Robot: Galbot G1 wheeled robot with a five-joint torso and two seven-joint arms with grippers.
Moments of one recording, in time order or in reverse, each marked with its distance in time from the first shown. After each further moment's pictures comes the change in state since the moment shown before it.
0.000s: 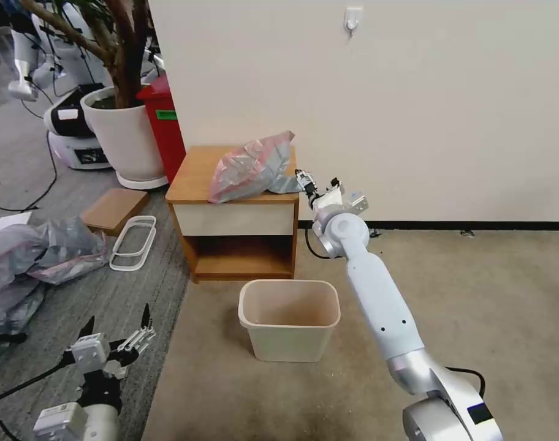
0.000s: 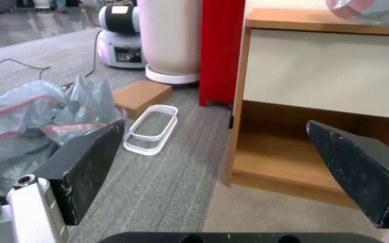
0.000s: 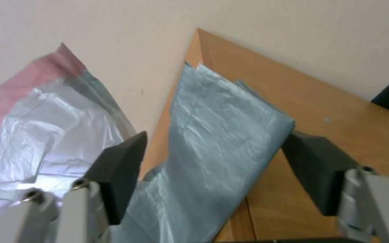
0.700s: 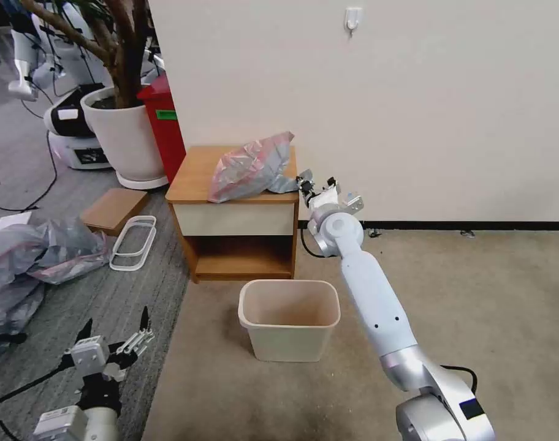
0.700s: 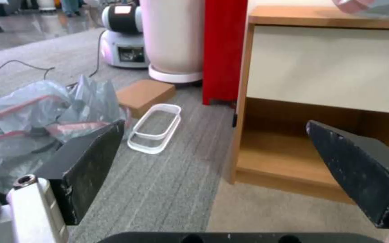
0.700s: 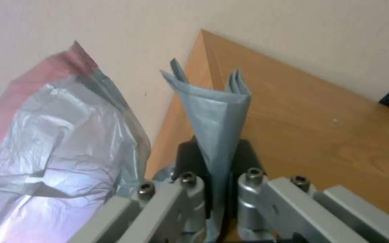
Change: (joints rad) left arm 0.006 -0.014 0.003 0.008 0.024 -0.013 0.000; right arm 0.005 0.017 0.003 -0.020 -0.018 0.025 -0.018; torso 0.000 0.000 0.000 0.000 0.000
